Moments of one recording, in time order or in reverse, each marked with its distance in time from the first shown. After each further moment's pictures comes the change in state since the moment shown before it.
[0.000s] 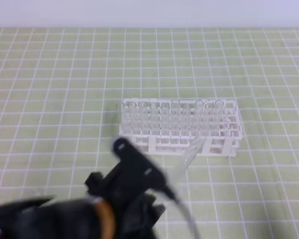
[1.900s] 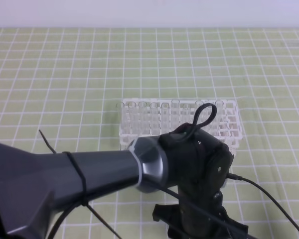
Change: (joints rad) left arm 0.077 0.725 -0.667 -0.696 0.608 0.061; right arm 0.000 0.000 0.000 0.000 -0.002 0.000
